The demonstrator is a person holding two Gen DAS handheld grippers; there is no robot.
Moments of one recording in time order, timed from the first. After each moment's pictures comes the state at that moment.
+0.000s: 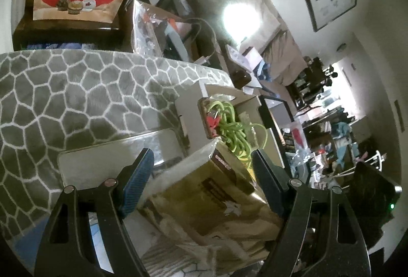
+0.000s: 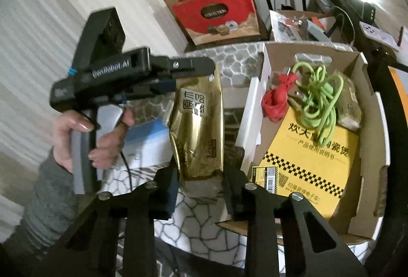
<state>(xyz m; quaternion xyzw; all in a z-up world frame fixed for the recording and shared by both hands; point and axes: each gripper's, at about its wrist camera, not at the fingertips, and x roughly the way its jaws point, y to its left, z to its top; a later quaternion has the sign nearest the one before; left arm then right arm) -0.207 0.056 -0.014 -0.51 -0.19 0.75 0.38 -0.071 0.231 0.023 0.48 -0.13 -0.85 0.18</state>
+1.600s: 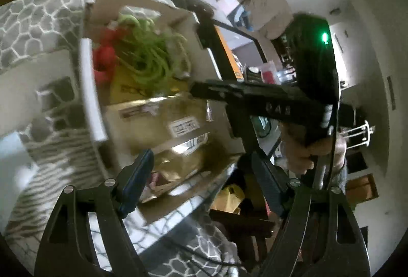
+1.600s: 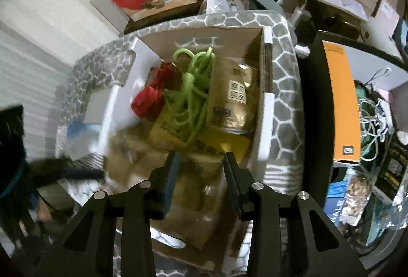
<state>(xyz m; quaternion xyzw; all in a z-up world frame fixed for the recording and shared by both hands) -0.115 0.177 -0.007 -0.60 -0.13 0.66 0.43 -0.126 0.369 0.000 0.60 -0.12 -0.79 0.10</state>
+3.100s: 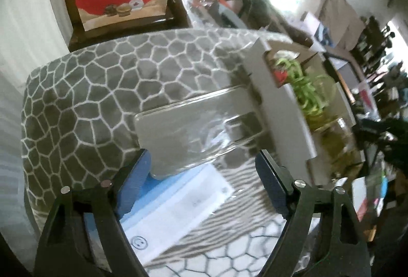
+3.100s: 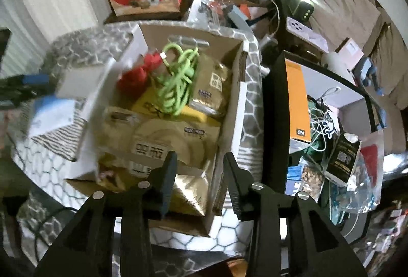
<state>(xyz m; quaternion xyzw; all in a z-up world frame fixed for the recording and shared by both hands) -0.175 0.046 -0.027 -0.56 0.01 0.80 0.23 -0.078 0.330 0.023 0.56 0.03 -0.83 0.01</state>
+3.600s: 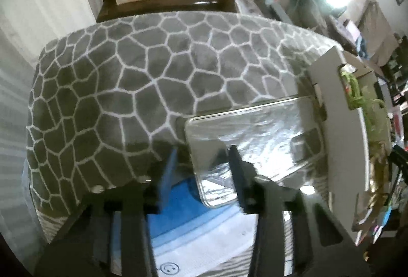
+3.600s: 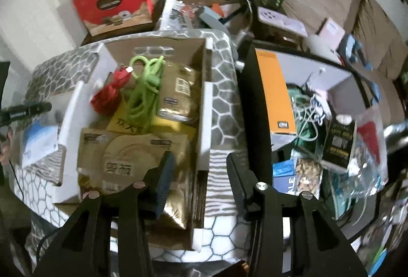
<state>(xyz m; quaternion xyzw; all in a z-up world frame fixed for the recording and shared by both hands) -0.215 0.023 -0.070 -0.60 -0.01 0.79 0.14 -0.081 0.363 0.011 0.55 -0.02 -0.83 -0.06</state>
